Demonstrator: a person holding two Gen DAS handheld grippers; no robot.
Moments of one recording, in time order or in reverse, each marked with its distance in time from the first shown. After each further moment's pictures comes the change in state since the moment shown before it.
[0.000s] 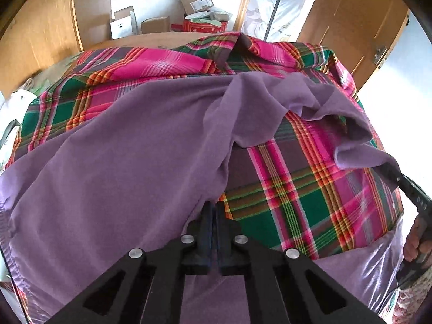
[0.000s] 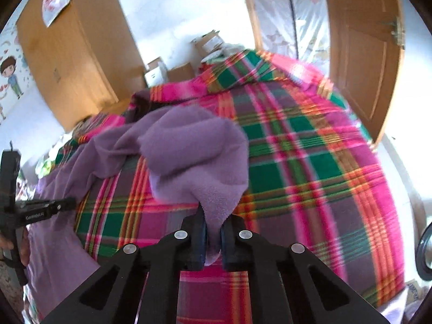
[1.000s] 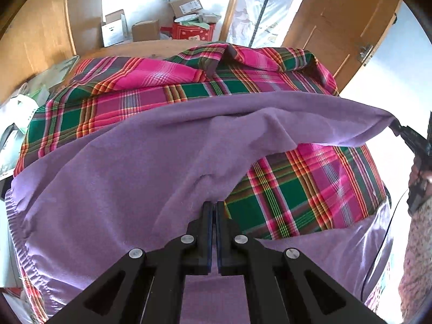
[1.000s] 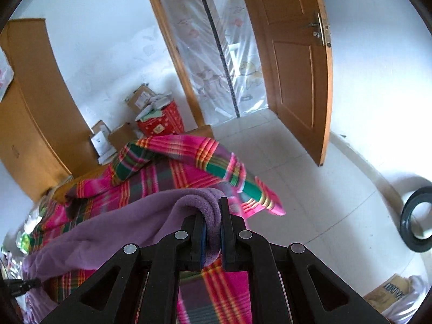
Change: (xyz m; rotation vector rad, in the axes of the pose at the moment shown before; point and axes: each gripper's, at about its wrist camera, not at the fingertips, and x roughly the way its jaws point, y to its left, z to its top) left arm -0.032 0.002 -0.002 0.047 0.022 -0.058; right arm -0.055 -0.154 0.079 0.225 -0.171 -0.204
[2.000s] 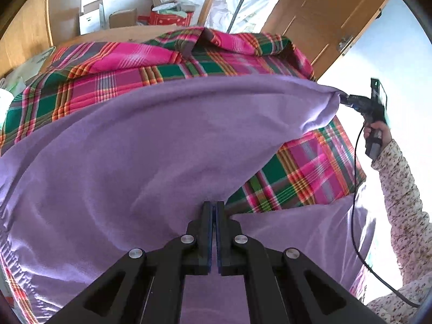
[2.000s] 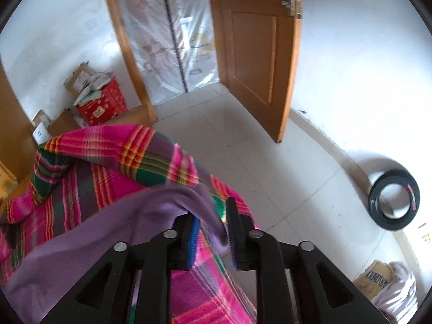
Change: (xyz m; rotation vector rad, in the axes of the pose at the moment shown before) left arm 0.005 0.002 -0.018 0.020 0.046 -0.144; right arm 0.100 -0.029 0.021 0.104 0.126 -0.289
